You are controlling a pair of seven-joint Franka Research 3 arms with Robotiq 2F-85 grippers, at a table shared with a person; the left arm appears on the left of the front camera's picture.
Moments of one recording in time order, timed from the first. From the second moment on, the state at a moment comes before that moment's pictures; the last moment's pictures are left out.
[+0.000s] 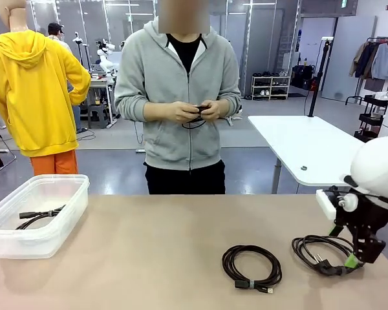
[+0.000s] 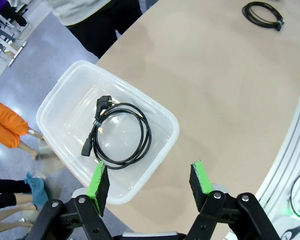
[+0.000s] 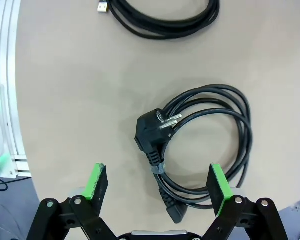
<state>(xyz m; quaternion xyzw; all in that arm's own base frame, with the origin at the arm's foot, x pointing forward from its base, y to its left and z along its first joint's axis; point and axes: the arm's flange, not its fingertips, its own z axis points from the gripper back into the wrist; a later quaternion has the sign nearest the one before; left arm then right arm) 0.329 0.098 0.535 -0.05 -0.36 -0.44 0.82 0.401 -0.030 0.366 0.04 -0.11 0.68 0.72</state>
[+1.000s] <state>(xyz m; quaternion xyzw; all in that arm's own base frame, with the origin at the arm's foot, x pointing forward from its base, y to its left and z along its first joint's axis) 0.329 0.098 0.535 -0.05 -0.36 -0.44 0.82 0.410 -0.037 0.295 0.05 -0.05 0.68 0.73</state>
